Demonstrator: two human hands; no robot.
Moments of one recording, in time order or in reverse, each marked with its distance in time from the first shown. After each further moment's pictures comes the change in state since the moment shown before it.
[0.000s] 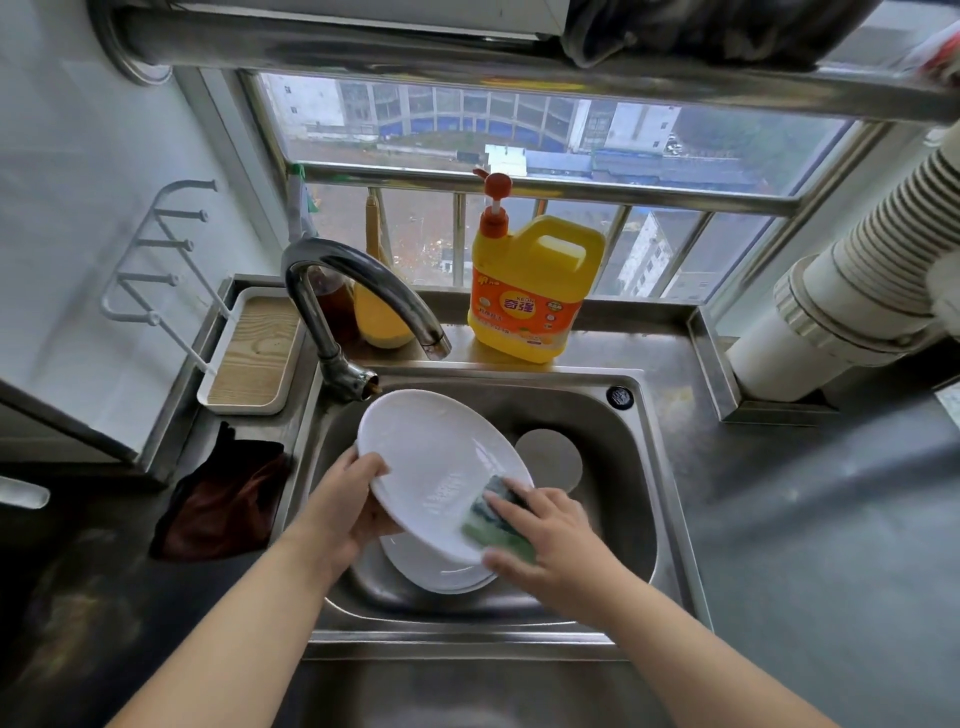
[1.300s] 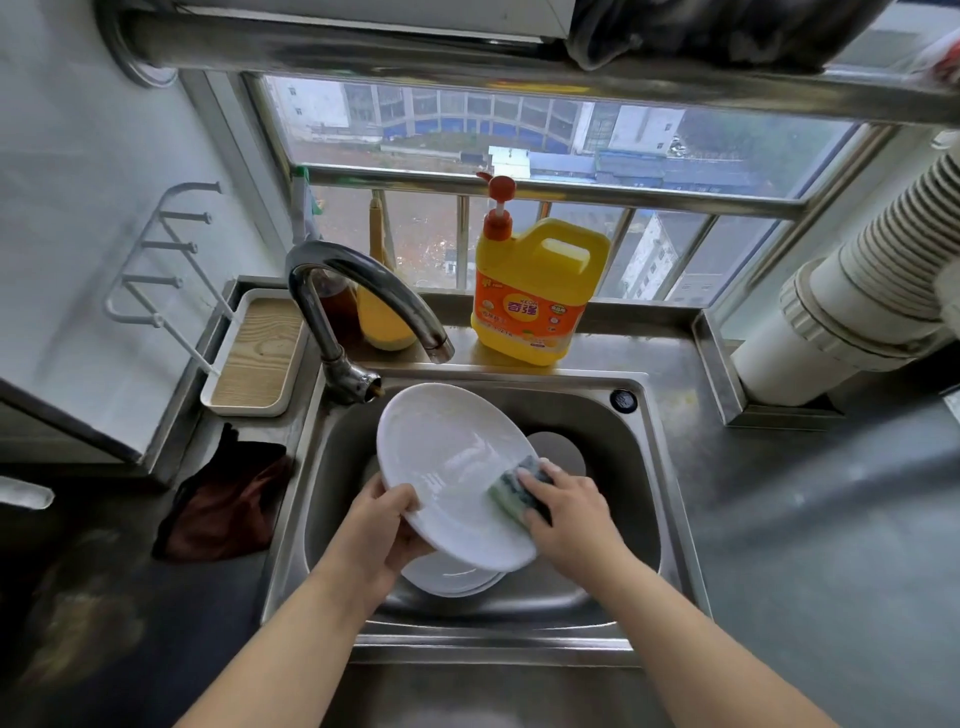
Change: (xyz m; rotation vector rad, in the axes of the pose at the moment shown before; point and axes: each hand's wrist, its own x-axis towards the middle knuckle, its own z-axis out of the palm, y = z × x) left_hand -0.016 -0.023 0.019 -0.117 -0.055 -0.014; right_hand 0.025 0.016 -0.001 0.009 0.113 0.225
